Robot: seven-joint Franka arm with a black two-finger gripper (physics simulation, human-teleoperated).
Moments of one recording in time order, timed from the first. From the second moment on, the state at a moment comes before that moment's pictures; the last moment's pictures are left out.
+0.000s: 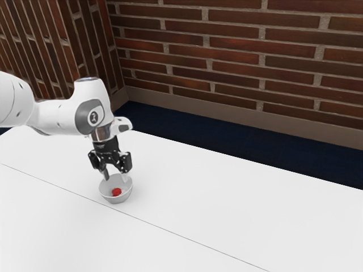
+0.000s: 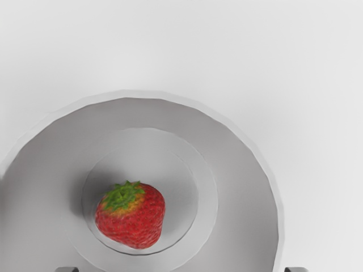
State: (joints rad) arm 0.00 0.23 0.11 -2.06 -0.16 2.16 0.04
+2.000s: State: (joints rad) arm 0.01 0.33 0.12 -2.06 -0.19 2.25 0.17
